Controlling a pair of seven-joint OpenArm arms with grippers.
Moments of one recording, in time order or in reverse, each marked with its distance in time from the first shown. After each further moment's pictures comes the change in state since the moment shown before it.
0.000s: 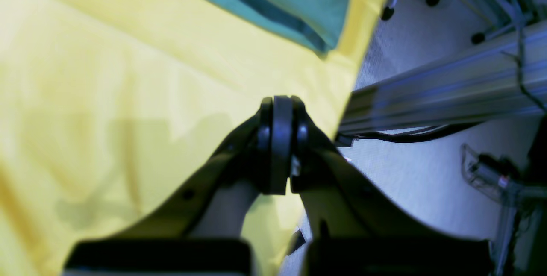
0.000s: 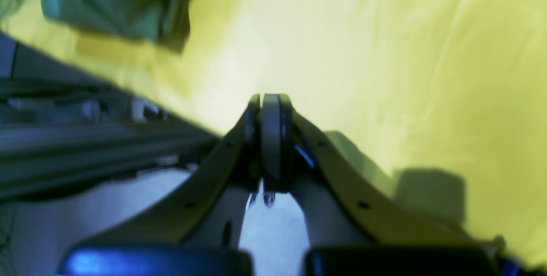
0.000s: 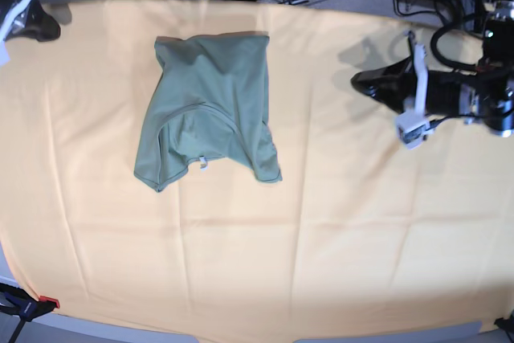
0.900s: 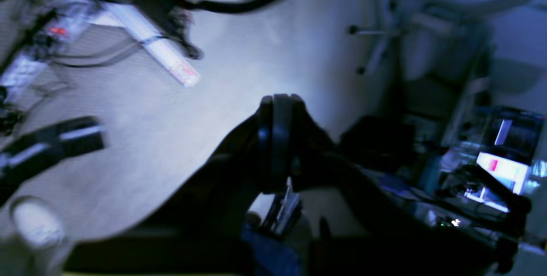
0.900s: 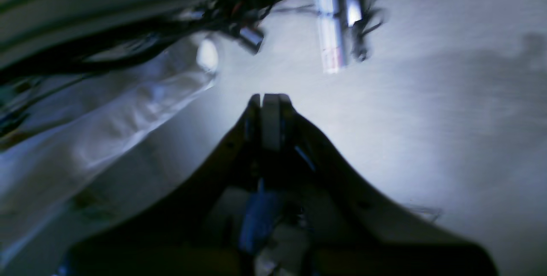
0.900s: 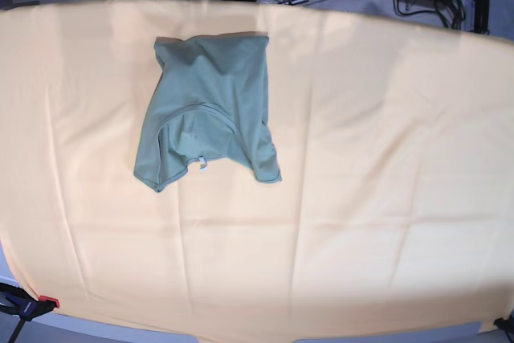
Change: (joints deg) left arm 72.1 12.0 -30.3 20.9 1.9 2.4 -0.9; right arm -32.1 -11.0 -4.2 -5.5 0.6 0.1 1.1
